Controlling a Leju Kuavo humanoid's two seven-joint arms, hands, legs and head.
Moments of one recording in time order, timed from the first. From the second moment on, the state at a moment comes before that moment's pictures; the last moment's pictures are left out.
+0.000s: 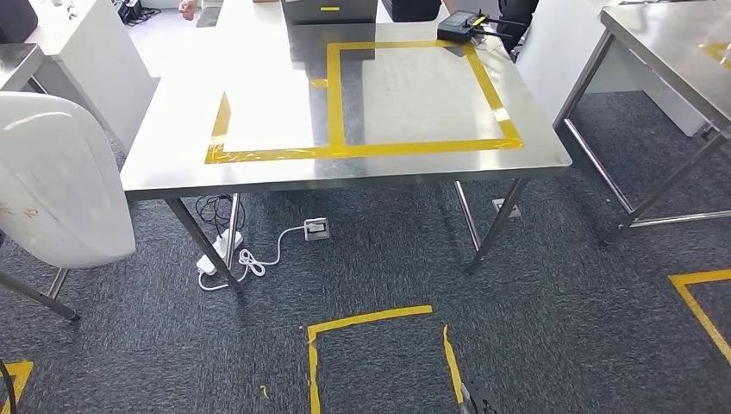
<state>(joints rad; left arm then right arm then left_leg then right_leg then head) -0.62 0.32 0.10 -1.15 1.03 -0.63 -0.14 -0.02 0.10 -0.38 -0.17 0.32 0.09 0.05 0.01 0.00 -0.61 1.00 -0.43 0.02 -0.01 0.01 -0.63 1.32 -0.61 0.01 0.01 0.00</state>
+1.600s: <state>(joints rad) -0.64 0.33 0.05 -1.09 1.00 -0.63 -0.14 -0.03 0.11 -0.43 -0.17 0.29 0.08 0.10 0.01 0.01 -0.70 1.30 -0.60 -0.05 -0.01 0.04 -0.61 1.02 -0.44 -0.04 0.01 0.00</state>
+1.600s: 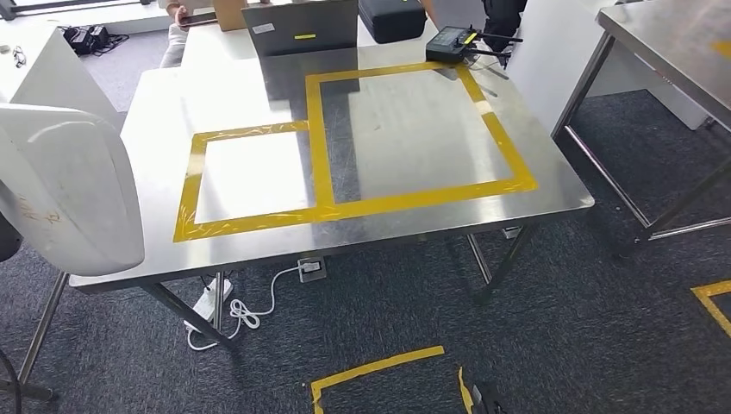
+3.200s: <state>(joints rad) -0.73 0.30 -0.01 -0.99 0.98 -0.63 -0.17 -0.02 0.11 -0.45 -0.17 0.29 0.07 0.07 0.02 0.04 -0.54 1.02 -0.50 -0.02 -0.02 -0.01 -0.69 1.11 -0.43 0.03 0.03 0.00</state>
